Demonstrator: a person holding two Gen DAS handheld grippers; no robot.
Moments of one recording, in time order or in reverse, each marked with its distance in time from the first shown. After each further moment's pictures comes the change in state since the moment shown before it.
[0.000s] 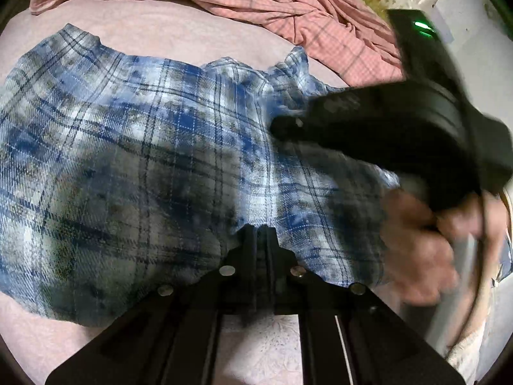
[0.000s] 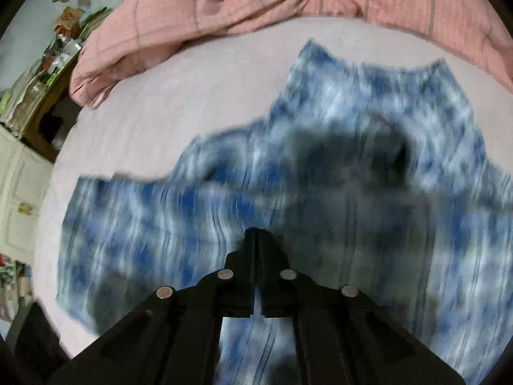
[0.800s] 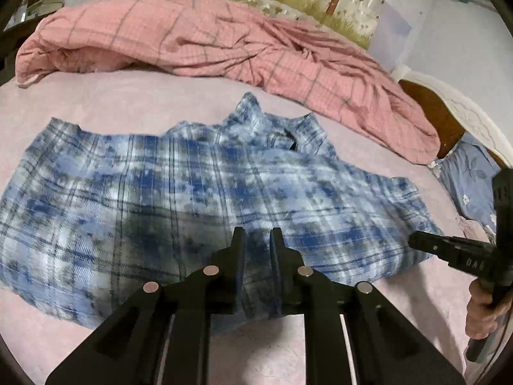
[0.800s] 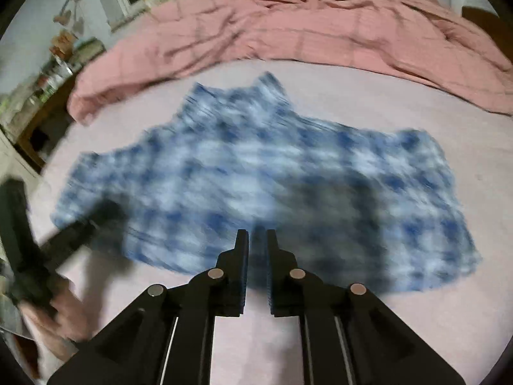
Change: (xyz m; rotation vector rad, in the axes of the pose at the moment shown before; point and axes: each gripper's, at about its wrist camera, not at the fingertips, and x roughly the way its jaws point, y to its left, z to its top) left arm -0.029 -0.036 -0.006 0.197 -0.190 0.024; right arm -0.160 -0.116 -0.127 0.017 -0.177 -0.164
